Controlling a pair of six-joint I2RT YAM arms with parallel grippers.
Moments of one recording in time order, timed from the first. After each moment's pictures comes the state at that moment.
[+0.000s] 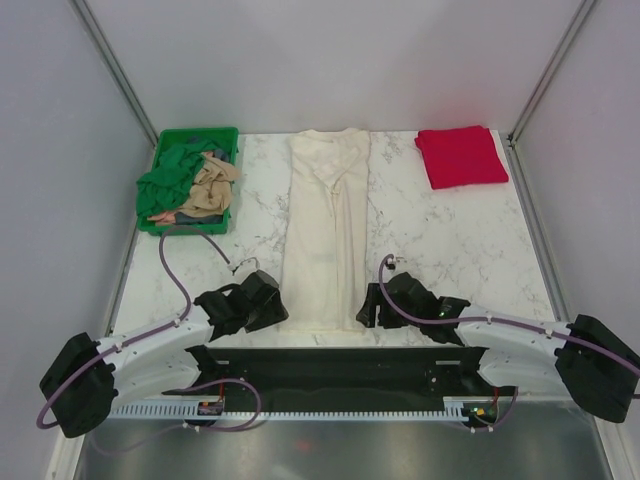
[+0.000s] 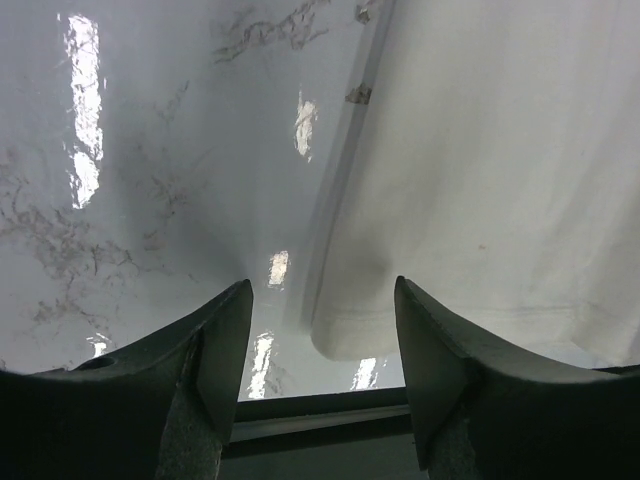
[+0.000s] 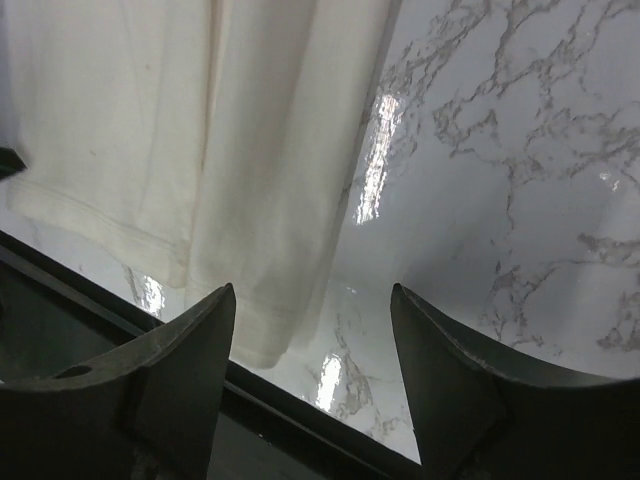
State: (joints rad) left arm -0.82 0.97 0.44 -0.51 -0.25 -1.06; right arm 0.90 1.09 0.38 -0.07 0.06 0.81
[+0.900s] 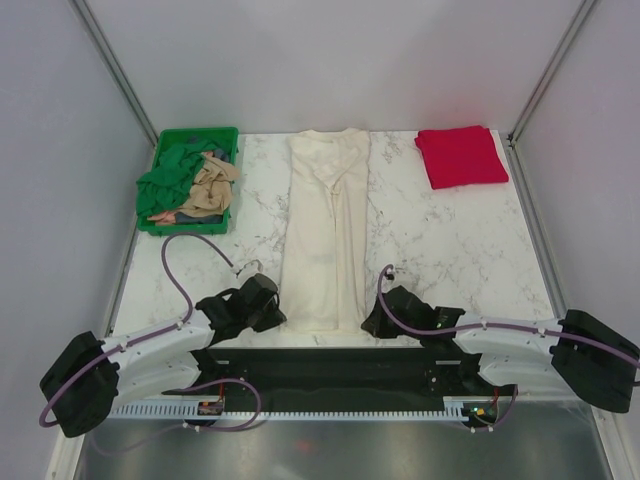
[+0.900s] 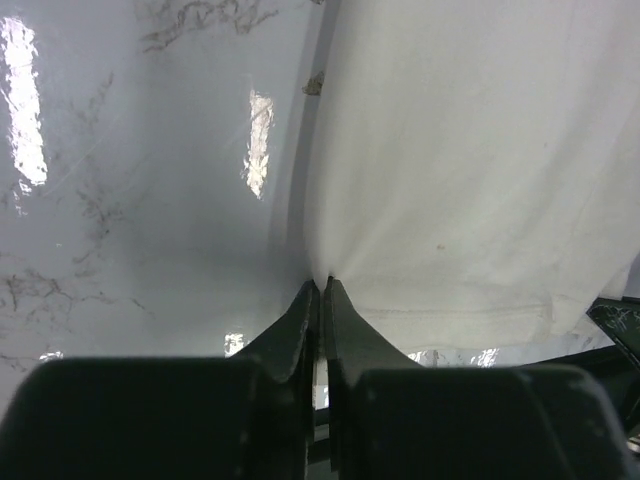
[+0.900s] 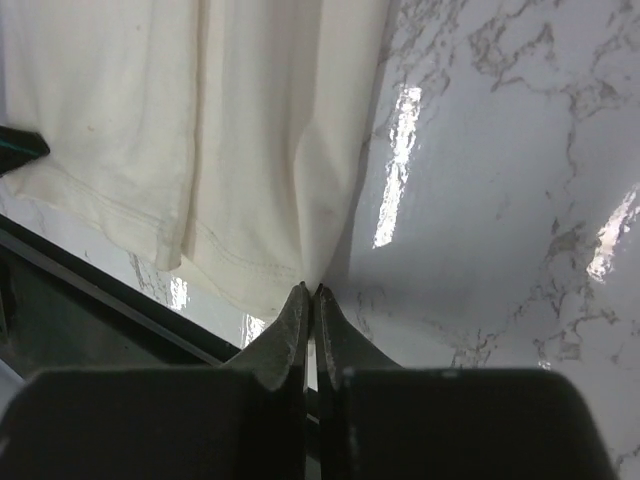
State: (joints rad) left arm -0.82 0.97 0.34 -0.33 -0.17 -1.07; right arm 1.03 1.11 0.29 0.04 0.13 0.97
